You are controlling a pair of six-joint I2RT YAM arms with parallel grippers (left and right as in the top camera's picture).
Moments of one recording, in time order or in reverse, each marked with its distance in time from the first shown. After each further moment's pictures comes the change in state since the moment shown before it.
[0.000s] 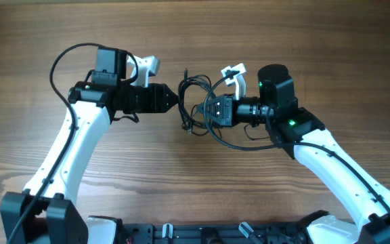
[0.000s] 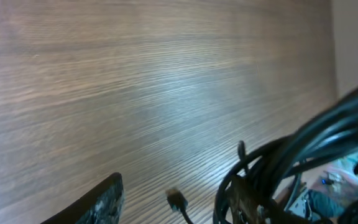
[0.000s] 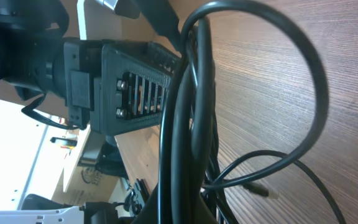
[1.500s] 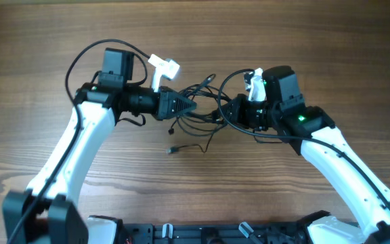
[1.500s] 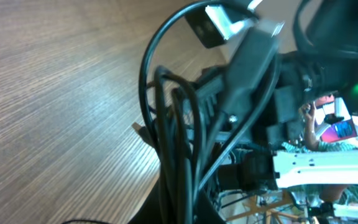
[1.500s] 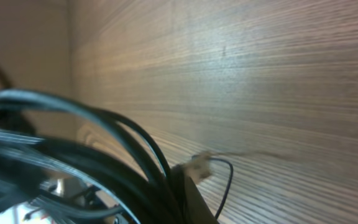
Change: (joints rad) left arm -0.021 -0.014 -0.020 0.047 0.453 0.196; right arm -0.053 -0.027 0.068 -0.426 0.302 0.150
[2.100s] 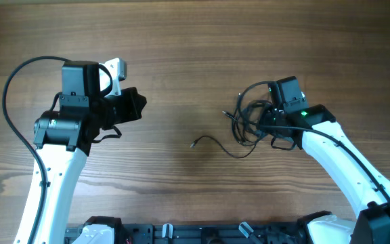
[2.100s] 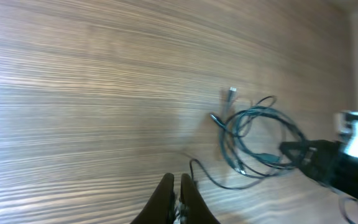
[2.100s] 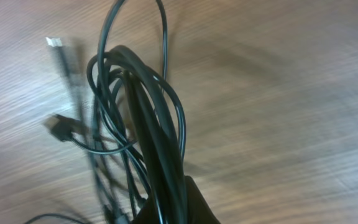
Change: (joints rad) left arm 0.084 -0.291 0.006 -0.176 -0.694 -0.382; right arm -0.077 0.070 -0.056 -0.191 0.552 -0.061
